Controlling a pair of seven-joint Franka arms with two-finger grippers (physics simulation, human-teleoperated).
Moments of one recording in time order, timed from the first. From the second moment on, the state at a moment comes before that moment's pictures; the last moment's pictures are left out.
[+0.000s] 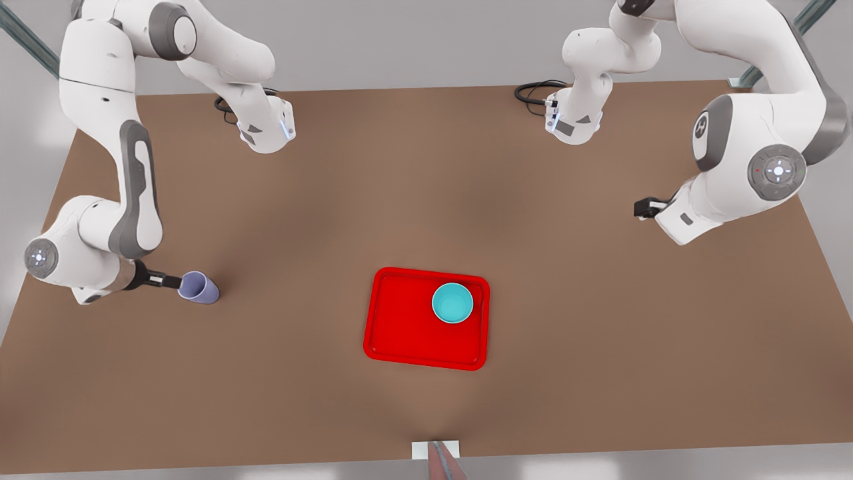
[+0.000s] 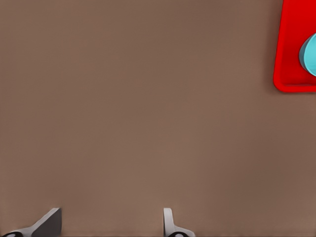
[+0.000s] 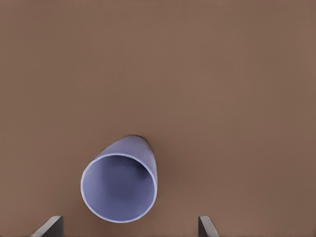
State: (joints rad) left arm -0.10 0.22 -0.02 -1.39 0.10 1.32 0.06; right arm -0.10 0.36 -0.15 -1.83 0.08 2.00 -0.06
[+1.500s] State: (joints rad) left arm -0.10 0.23 -0.02 -1.42 0.10 1.33 0.05; right arm -0.13 0.49 -0.15 -1.85 0.09 2.01 -0.08
